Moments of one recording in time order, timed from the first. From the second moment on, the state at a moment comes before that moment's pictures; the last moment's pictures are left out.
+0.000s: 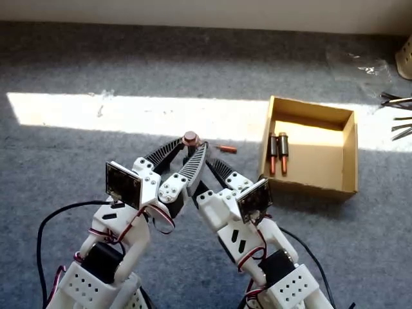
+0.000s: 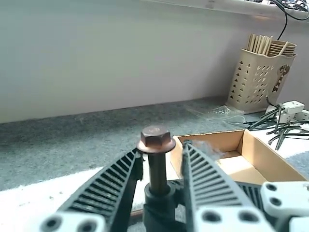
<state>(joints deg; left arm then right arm) 23.4 -90.7 82.9 18.5 11.8 -37.0 -89.8 95.9 1.3 2.2</state>
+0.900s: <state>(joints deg) 27.0 -90.7 77.8 23.9 3.5 -36.9 -89.9 95.9 1.3 2.2</state>
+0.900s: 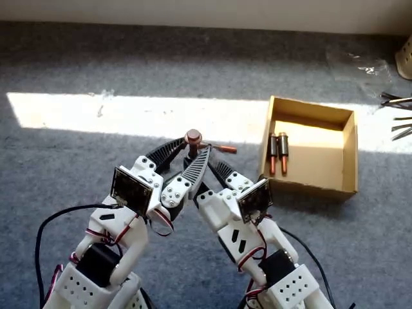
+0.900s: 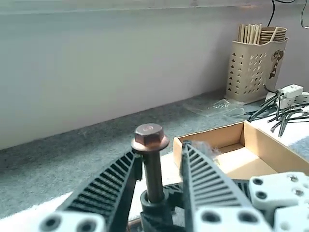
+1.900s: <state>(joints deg) 21.1 -90.7 79.1 23.9 3.0 -37.0 -89.8 95.9 1.5 2.3</state>
